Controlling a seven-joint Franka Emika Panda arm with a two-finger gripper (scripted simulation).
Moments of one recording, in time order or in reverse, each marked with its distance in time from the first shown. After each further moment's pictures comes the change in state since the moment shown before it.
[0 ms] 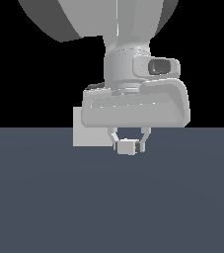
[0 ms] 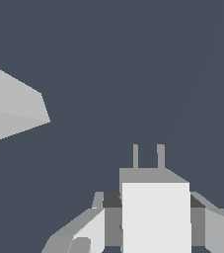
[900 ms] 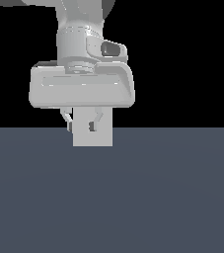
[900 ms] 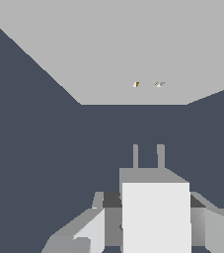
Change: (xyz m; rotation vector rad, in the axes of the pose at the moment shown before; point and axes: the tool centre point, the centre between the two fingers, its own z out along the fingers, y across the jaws) arm -0.031 -0.084 -0.040 0.021 -0.001 -0.341
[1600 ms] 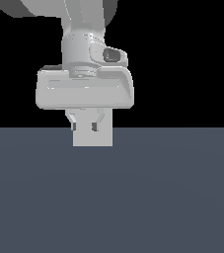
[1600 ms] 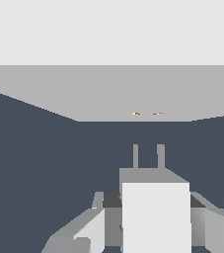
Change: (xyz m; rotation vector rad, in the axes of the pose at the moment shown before) arm 0.016 0.001 0.001 0.000 0.000 0.002
